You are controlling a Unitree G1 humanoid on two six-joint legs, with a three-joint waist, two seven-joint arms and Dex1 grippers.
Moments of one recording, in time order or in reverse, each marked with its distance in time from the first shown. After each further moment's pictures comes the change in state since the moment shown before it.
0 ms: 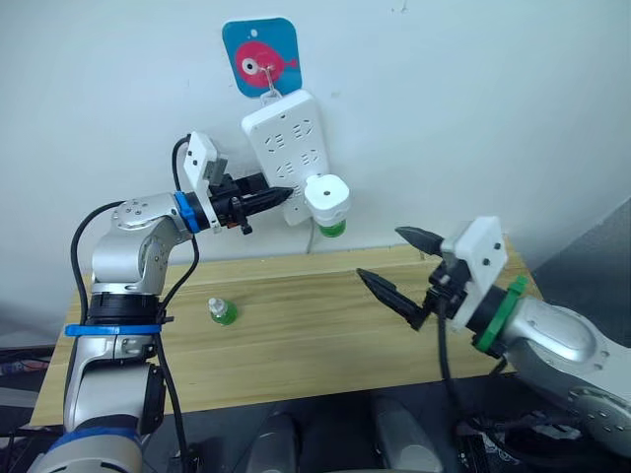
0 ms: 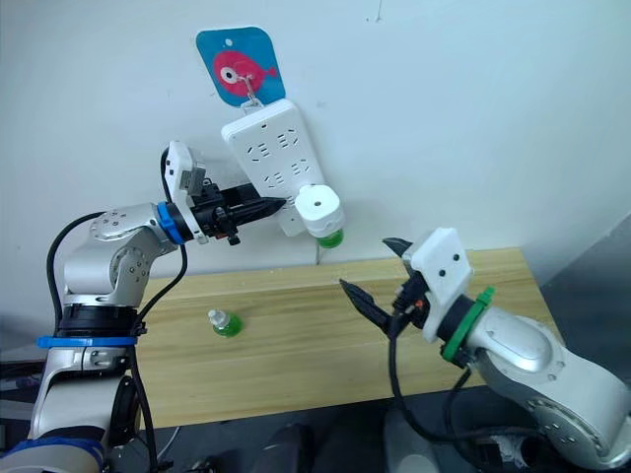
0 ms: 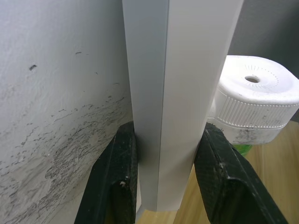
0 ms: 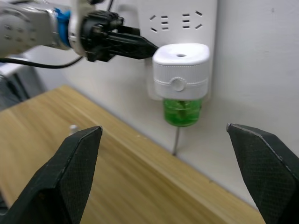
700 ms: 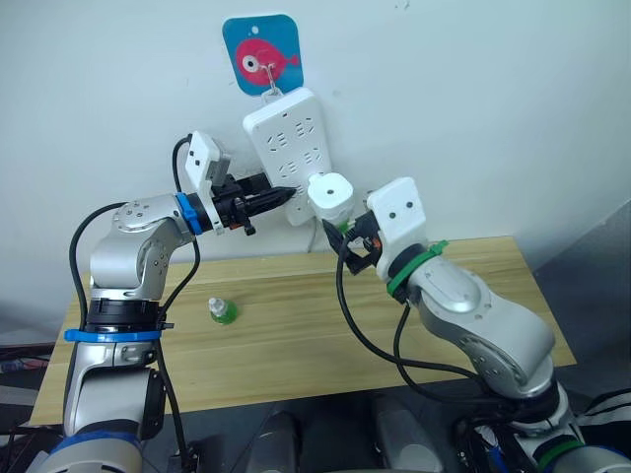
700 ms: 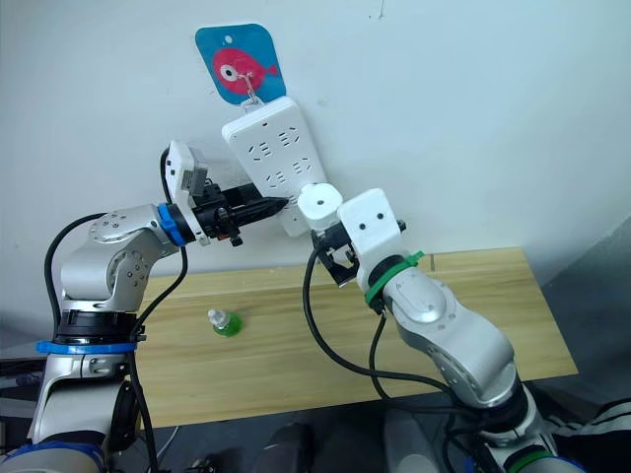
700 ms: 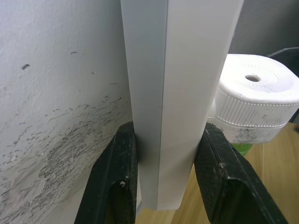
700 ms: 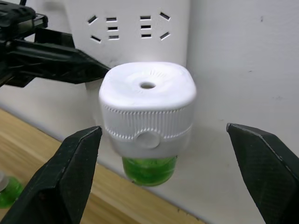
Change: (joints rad) left arm 0.025 -0.007 0.005 -0.083 -0.013 0.050 0.039; right arm -0.266 0.376 0.262 0.268 -0.431 0.095 -0.165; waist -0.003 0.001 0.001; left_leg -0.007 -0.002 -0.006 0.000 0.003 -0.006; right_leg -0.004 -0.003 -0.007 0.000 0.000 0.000
